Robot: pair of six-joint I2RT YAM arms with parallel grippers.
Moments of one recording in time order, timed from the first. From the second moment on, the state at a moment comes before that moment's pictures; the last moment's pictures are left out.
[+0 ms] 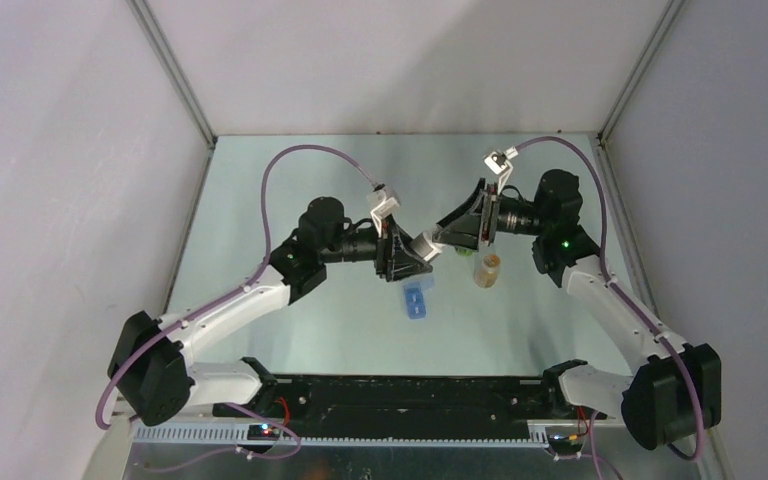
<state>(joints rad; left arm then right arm) -0.72 1.24 0.88 0.20 0.69 -0.29 0.32 1.16 0.90 0.24 -1.06 0.61</state>
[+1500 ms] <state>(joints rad) -0.72 1.18 0.86 0.22 0.62 -0.31 0.45 1.02 0.94 0.01 -0.69 0.52</state>
